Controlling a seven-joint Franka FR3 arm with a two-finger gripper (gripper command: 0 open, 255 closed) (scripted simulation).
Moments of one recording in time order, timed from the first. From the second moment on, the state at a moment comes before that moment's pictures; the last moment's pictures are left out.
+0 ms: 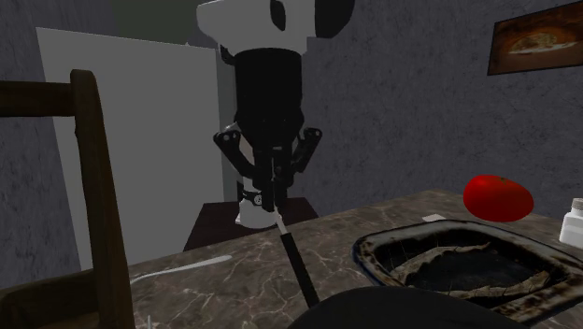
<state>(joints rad) 0.06 0.29 -0.10 -1.56 0.06 1.91 -0.38</state>
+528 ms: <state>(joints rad) 0.08 0.26 -0.10 -1.51 0.05 1.83 -0.36</state>
